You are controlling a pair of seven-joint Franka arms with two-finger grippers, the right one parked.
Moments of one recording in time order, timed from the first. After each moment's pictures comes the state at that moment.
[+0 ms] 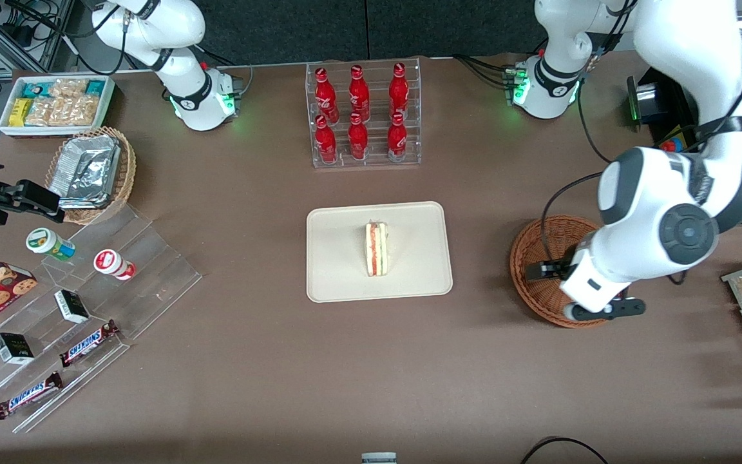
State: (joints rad) arm -0.15 0.39 -0.06 -1.54 -0.08 1.79 -0.25
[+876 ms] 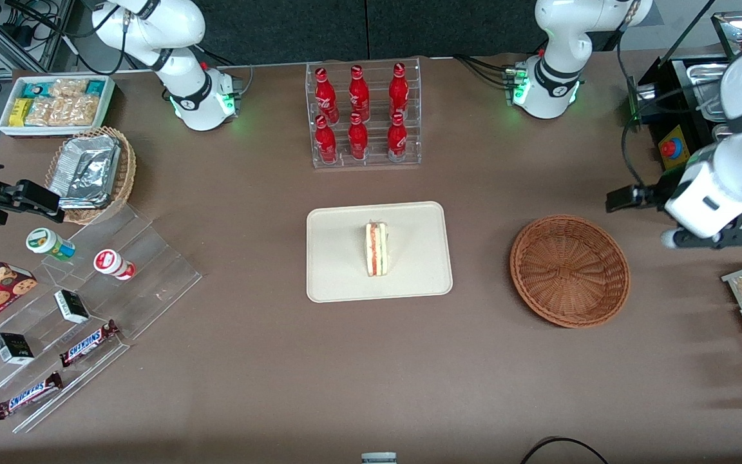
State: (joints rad) arm 0.01 0.10 -0.09 -1.59 -0.06 1.48 -0.10
